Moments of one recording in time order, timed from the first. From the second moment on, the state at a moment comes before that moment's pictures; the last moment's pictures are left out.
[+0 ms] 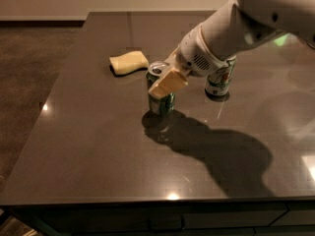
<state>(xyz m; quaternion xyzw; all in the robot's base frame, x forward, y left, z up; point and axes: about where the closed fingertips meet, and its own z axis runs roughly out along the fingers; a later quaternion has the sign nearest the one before) 0.524 -0.009 0.924 -0.57 0.73 0.20 0.31</state>
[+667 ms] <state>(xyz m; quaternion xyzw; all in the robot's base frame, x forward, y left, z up) 0.513 -0.052 0.954 -0.65 0.72 0.12 0.21</state>
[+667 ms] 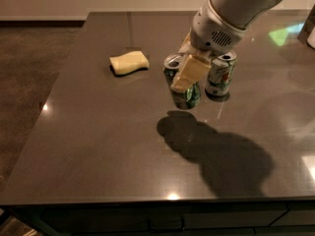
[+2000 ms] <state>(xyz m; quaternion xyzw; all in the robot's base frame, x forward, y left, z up) 0.461 -0.036 0.932 -0.79 0.60 0.00 0.16</state>
